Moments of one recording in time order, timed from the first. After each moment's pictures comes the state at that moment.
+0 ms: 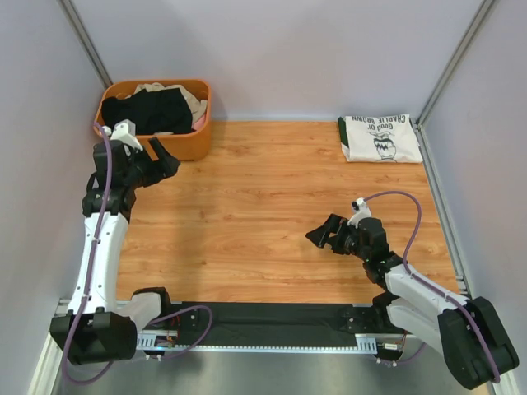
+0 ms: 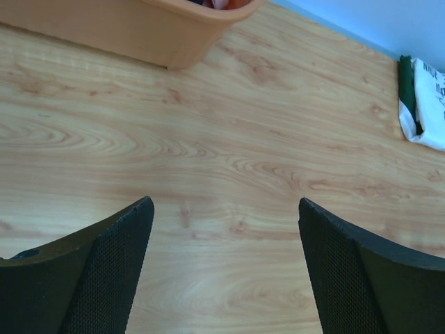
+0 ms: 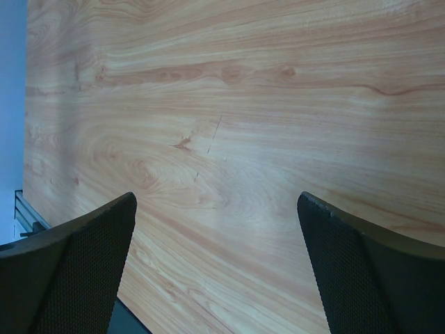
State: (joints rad) left arm 0.11 1.05 1.08 -0.50 0.26 -0.36; right arm 0.38 0.96 0.18 0.29 -0.27 0.73
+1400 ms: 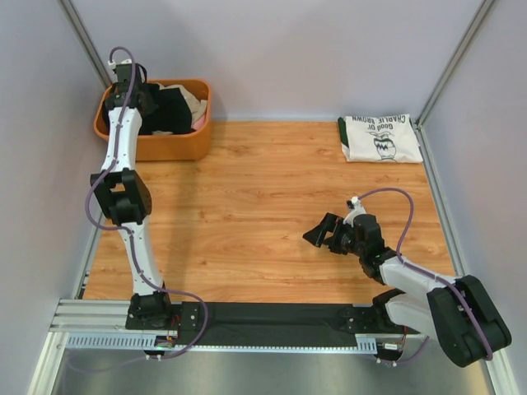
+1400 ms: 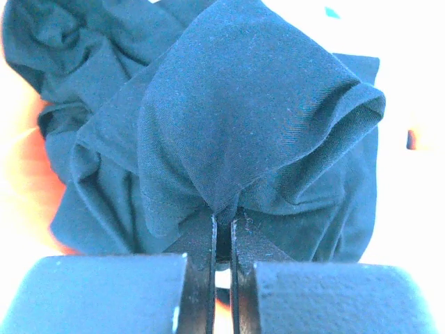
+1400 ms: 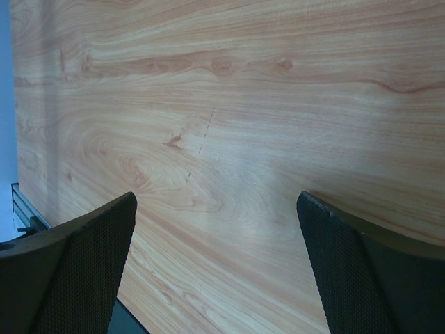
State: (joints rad) left arm 0.12 2.25 2.35 -0.71 -0.16 -0.28; right arm 0.38 1.11 0.20 0.35 -0.30 0.74
